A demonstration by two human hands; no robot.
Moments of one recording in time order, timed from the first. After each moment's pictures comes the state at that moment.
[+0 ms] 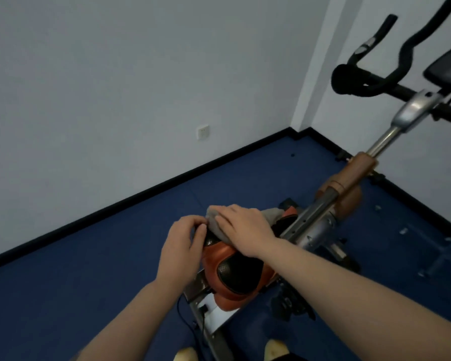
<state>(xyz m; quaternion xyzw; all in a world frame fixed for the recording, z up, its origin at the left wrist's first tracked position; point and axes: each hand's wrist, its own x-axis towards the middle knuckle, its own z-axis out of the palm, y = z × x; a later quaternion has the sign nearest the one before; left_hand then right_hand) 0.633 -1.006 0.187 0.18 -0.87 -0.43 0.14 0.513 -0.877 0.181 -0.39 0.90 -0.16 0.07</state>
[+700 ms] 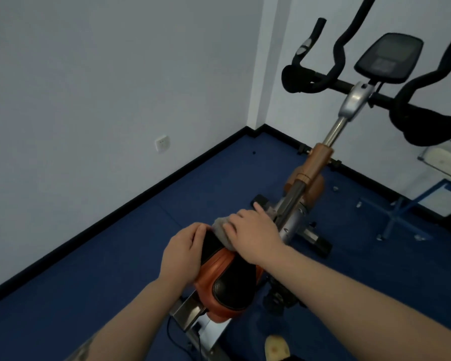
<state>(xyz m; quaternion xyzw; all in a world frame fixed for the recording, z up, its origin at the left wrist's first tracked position) 0.577 -1.016 0.167 0.10 -0.88 -0.46 0.05 0.507 -0.855 0.180 -0.24 0.97 -0.07 0.00</state>
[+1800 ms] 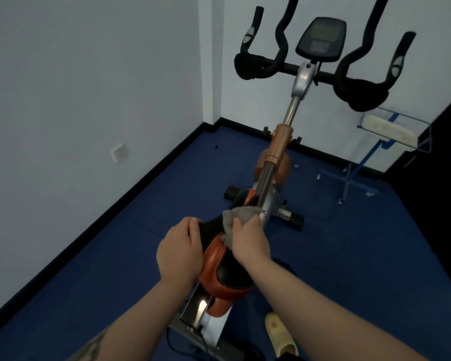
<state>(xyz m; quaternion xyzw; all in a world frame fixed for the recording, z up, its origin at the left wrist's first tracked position) 0.575 -1.016 0.165 0.08 -0.92 -0.38 0.08 0.567 -0.884 0.182 0.27 0.87 -0.41 0.08</state>
